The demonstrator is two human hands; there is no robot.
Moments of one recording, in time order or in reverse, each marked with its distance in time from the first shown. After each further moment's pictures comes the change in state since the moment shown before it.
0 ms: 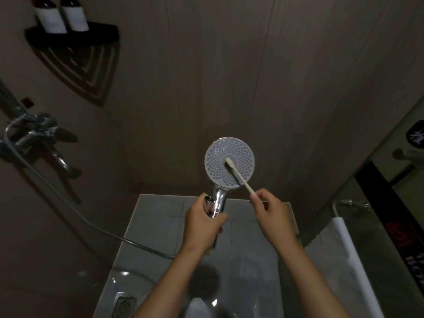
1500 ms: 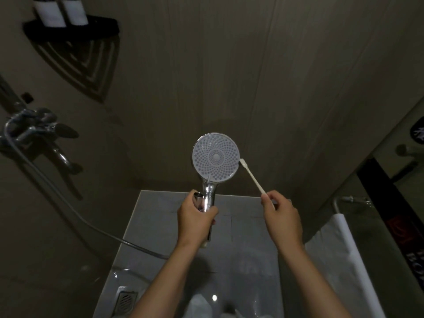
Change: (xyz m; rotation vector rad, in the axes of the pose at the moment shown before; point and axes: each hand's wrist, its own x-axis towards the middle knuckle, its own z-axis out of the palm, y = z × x) left_hand 0.002 -0.008 -0.008 -0.060 0.140 -0.031; right_hand -0.005 0.013 -0.001 -0.022 0.126 0.124
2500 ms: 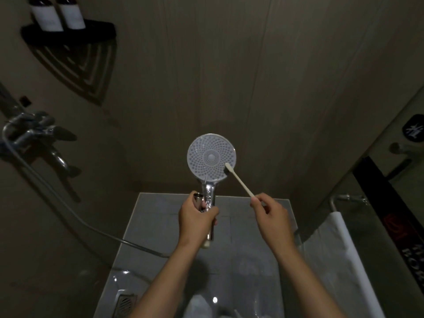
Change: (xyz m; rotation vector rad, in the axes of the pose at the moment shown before) left_hand -0.001 0.000 0.003 -0.048 -0.033 -0.069; right_hand -0.003 0.014 0.013 0.077 -0.064 -0.117
